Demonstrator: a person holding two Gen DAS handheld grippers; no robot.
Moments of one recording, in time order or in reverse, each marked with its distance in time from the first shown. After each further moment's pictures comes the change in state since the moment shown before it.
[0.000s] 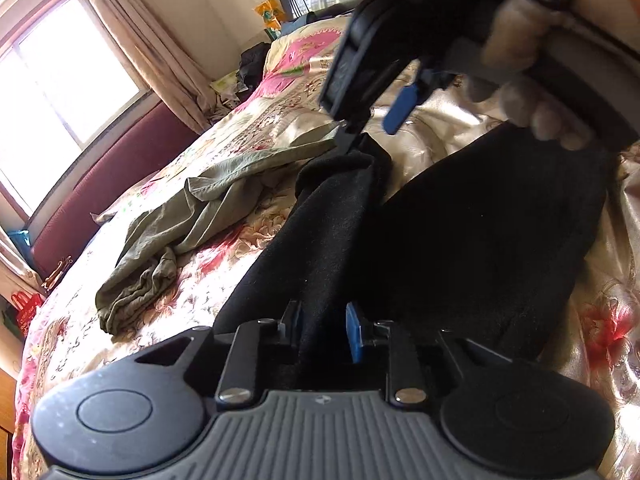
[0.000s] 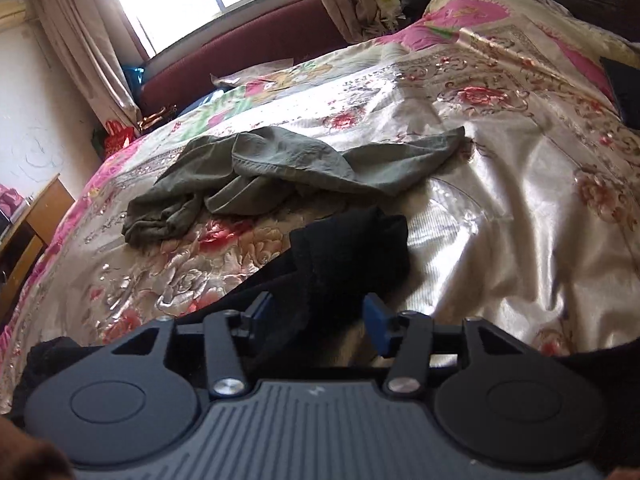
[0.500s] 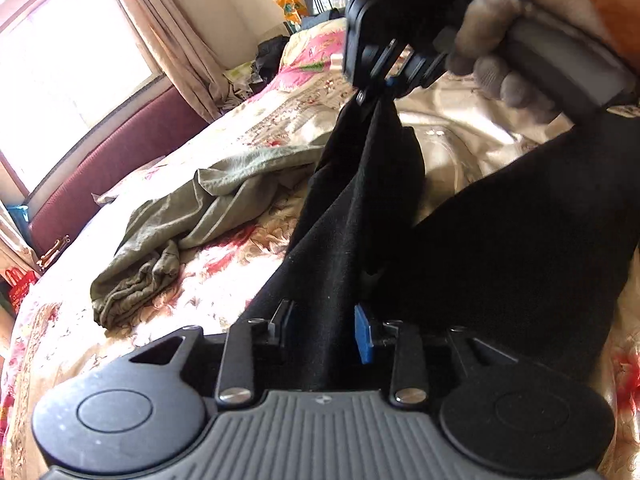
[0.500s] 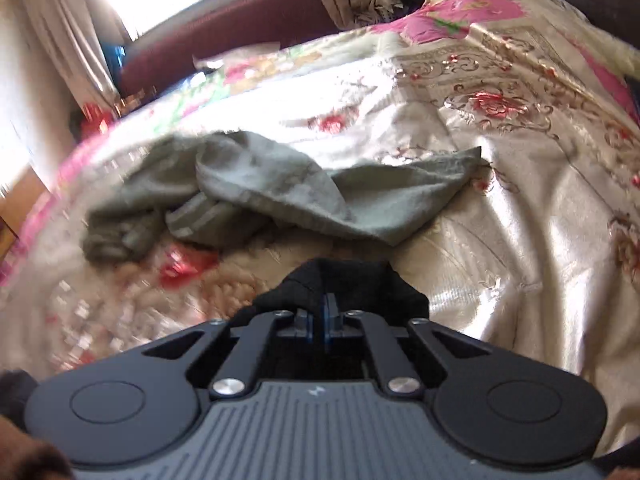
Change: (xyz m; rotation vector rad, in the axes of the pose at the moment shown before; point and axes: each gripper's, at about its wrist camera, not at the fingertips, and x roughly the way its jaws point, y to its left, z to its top) left arm 0.014 0.027 0.012 -0.086 -0.011 0.005; right arm 0.002 -0.035 0.050 0.202 -0.014 0.128
